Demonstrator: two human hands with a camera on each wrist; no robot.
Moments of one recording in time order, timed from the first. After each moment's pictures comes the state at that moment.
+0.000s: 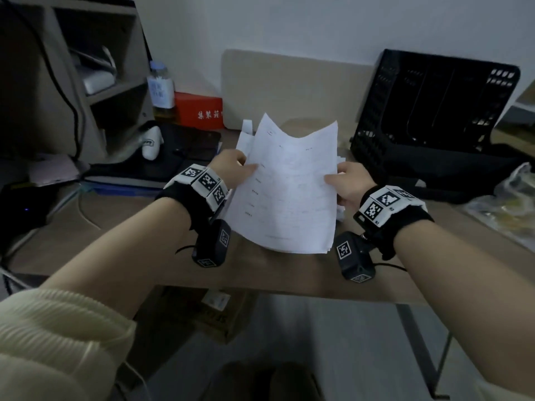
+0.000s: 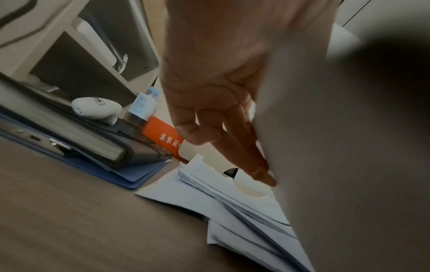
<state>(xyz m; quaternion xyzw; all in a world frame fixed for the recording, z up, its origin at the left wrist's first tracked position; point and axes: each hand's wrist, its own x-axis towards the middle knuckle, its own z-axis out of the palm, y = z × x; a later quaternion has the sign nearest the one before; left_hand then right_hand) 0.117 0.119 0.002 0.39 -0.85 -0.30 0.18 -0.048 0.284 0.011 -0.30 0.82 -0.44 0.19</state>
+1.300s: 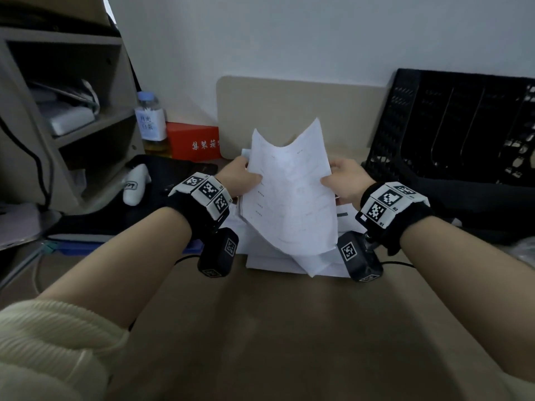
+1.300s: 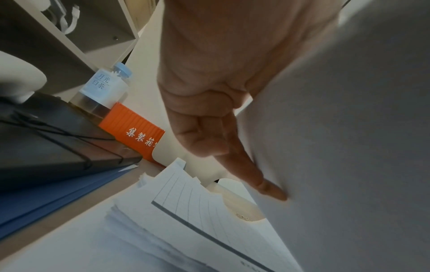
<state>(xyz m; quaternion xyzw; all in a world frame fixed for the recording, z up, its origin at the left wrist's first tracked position) 0.041 0.039 0.023 0.38 -0.82 -0.40 0.16 -0.102 0.191 0.039 -0.35 0.78 -0.46 0.22</state>
